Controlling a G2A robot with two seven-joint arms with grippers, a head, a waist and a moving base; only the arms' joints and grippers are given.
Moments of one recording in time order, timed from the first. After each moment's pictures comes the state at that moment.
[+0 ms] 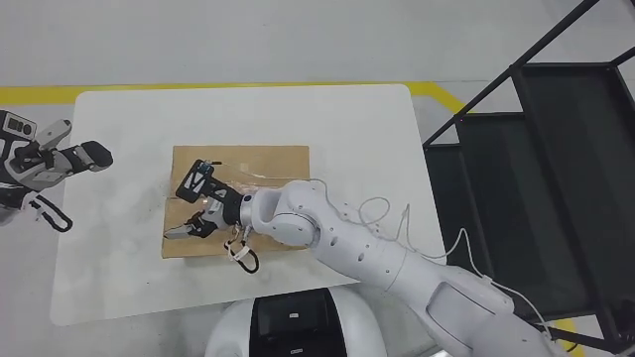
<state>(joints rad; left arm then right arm) 1.28 -0.81 -1.71 -1.38 -0.73 -0.20 -1.18 -0.88 -1.52 0.58 -1.34 -0.81 -0.32 0.40</state>
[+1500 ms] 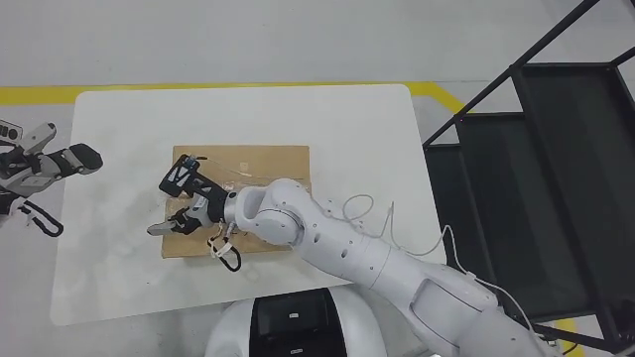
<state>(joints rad) 1.32 -0.81 -1.77 -1.38 -0.74 -0.21 -1.19 -0.85 -1.61 0.59 -1.25 -0.78 -0.29 0.39</state>
